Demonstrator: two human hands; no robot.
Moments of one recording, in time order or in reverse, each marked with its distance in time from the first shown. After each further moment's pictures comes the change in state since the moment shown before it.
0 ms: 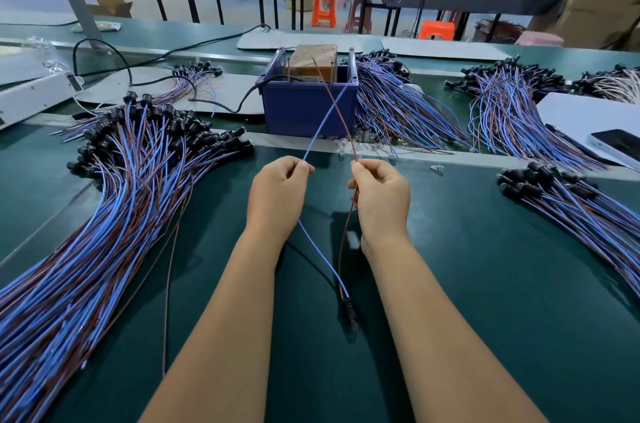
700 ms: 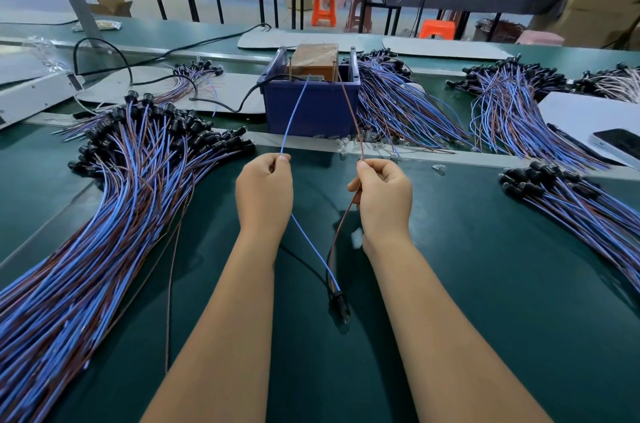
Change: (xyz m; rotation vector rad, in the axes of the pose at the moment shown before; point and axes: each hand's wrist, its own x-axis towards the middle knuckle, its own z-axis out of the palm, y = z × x) left_hand -0.001 0.007 -0.009 0.004 0.220 -0.025; right_hand 0.001 0.001 0.002 -0.023 0.027 -0.006
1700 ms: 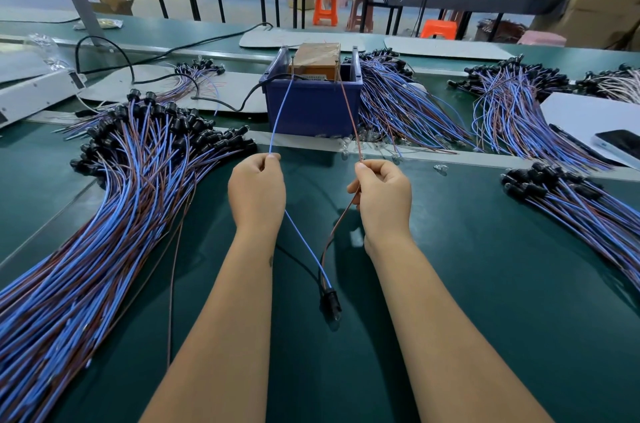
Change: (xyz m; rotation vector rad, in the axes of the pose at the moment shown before) left_hand 0.002 0.001 -0.007 -0.104 0.037 -0.069; right_hand 0.001 0.002 0.001 -0.046 -0.041 -0.009
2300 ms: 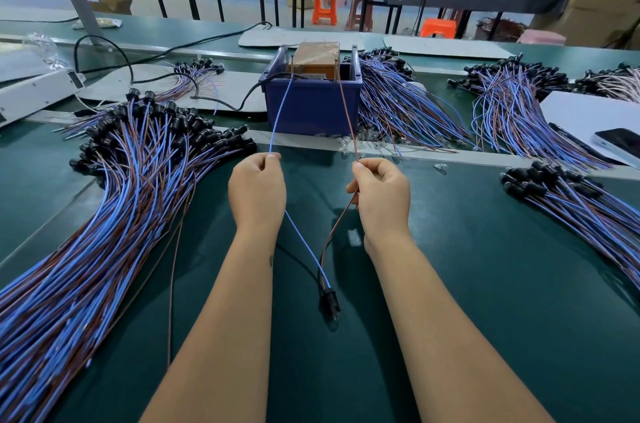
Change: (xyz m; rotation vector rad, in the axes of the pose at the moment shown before) left_hand 0.000 -0.001 0.001 0.013 0.001 0.001; right_hand -0.001 0.001 0.000 -0.016 -0.022 -0.017
